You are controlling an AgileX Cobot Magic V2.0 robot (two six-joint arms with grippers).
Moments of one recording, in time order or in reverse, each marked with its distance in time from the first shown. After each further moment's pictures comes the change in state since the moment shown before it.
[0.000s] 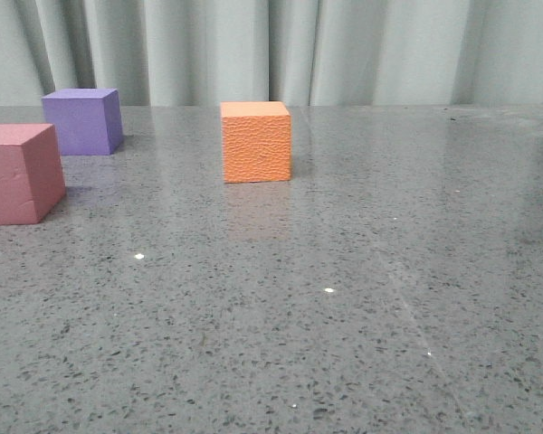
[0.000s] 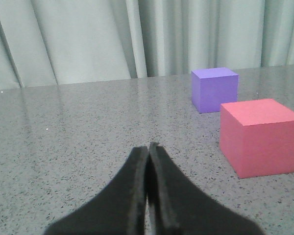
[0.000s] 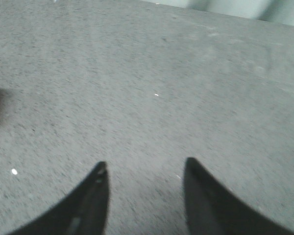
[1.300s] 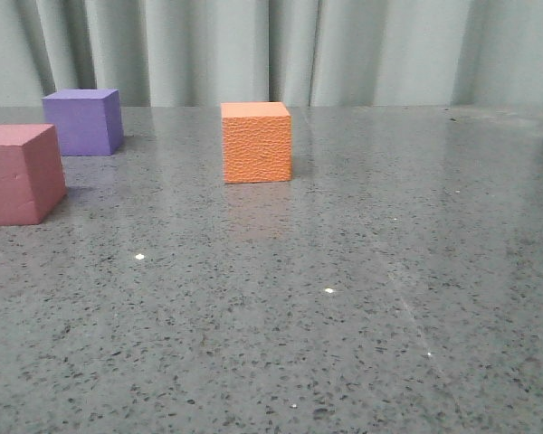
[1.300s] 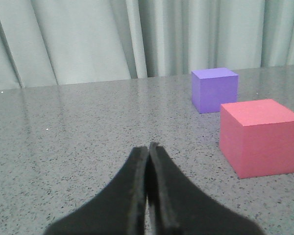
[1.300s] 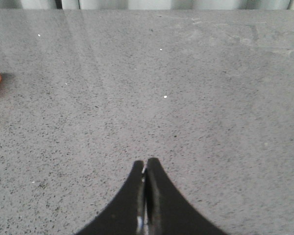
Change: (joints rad) left arm 0.000 0.000 0.000 0.000 0.000 0.000; right arm -0.255 -0.664 0.657 0.233 -0.337 -0.151
